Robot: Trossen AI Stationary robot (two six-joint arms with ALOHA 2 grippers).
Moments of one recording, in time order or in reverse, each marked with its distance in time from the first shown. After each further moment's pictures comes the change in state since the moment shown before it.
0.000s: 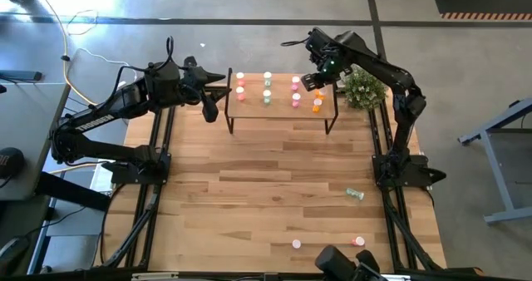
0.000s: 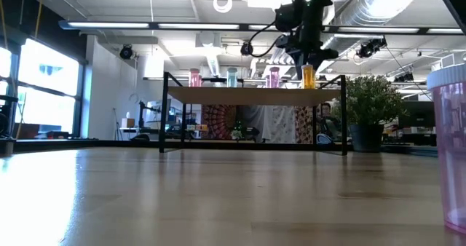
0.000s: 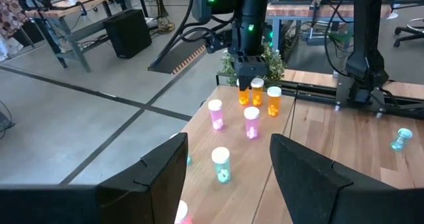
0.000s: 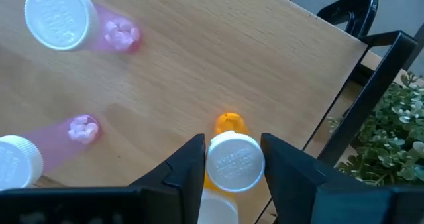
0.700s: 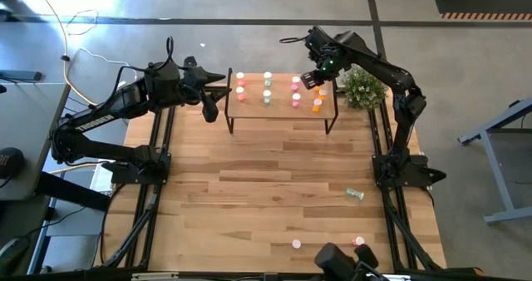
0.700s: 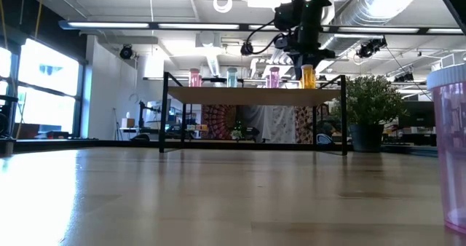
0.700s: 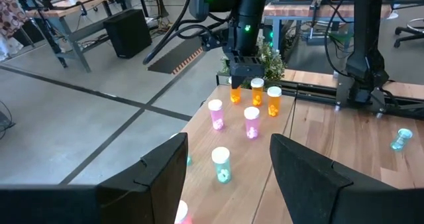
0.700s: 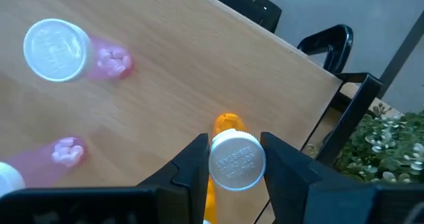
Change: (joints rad) left arm 0.000 0.000 0.000 0.000 -0.001 -0.001; right arm -0.001 0.000 0.000 0.056 0.065 -0.058
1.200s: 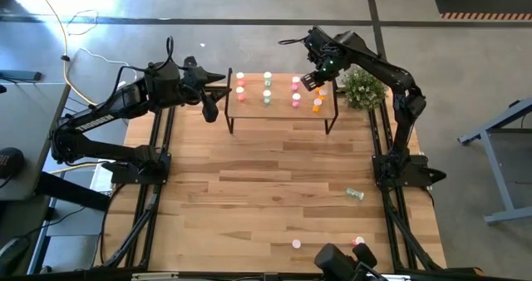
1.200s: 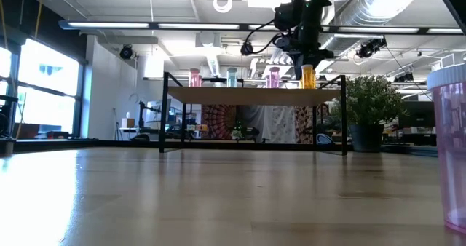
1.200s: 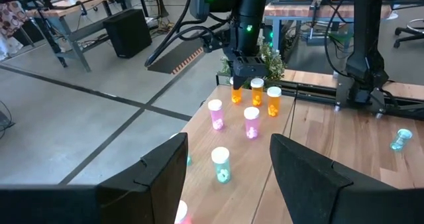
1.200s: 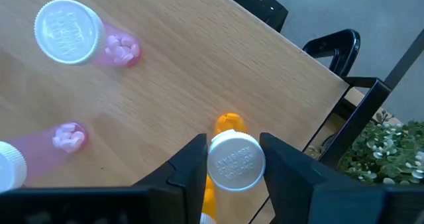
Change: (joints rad) left arm 0.000 0.000 0.000 0.000 0.000 -0.002; right arm 0.000 0.000 0.000 -0.006 -0.016 -0.064
